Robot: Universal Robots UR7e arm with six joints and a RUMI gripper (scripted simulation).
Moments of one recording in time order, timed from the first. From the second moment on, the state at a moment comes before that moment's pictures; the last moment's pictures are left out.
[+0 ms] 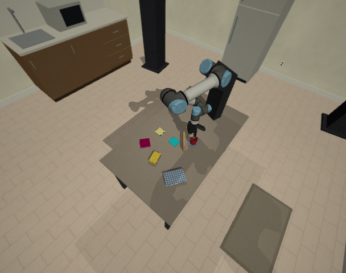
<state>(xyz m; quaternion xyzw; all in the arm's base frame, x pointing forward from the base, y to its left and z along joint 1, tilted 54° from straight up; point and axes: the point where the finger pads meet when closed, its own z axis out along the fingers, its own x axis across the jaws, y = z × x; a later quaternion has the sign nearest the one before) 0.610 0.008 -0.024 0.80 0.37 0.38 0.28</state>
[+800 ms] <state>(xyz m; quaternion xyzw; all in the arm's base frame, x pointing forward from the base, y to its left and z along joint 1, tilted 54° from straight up) 0.610 0.008 -0.024 0.80 0.37 0.38 0.28</state>
